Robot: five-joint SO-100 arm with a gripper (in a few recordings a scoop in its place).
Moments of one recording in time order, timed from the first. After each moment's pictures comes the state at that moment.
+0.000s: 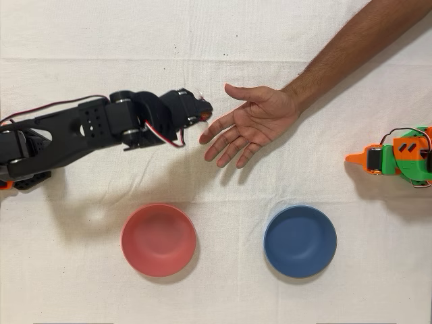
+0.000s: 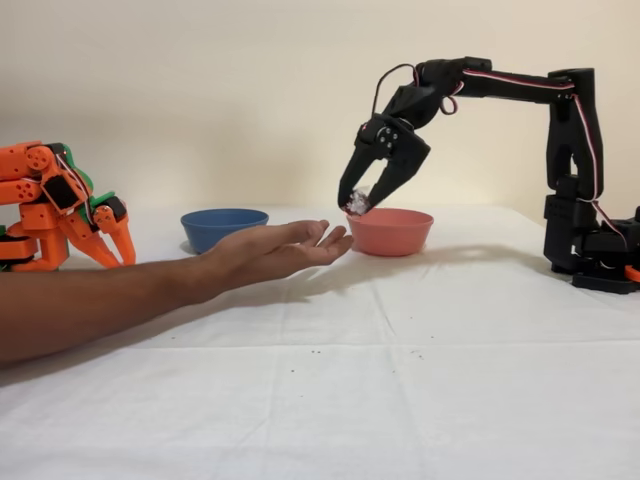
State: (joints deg) arm -12.0 78.1 67.6 62.3 -4.7
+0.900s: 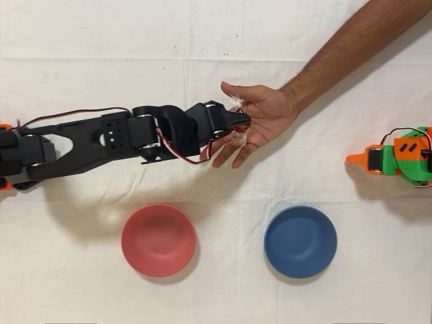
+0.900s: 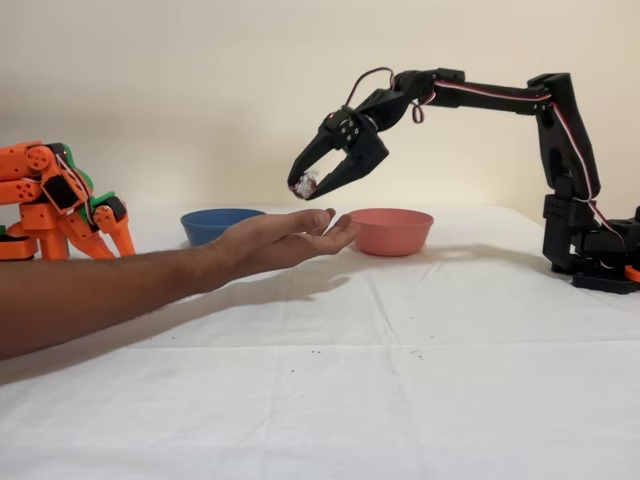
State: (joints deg) arm -8.3 65.9 55.9 49.1 -8.7
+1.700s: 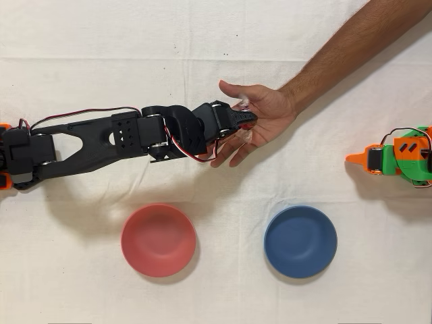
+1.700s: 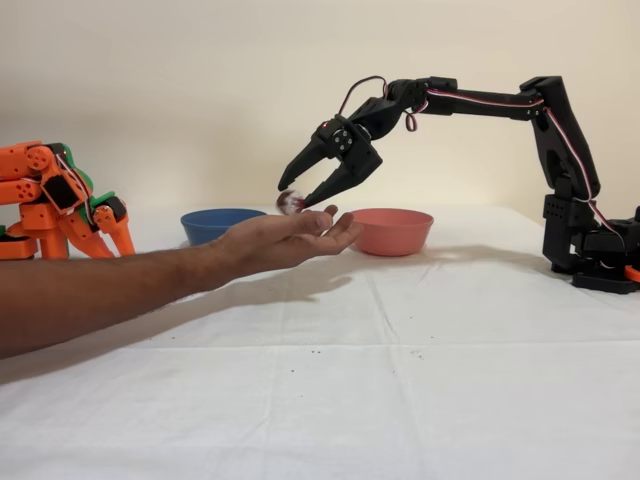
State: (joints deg) arm -8.3 62.8 53.8 48.8 -9.2
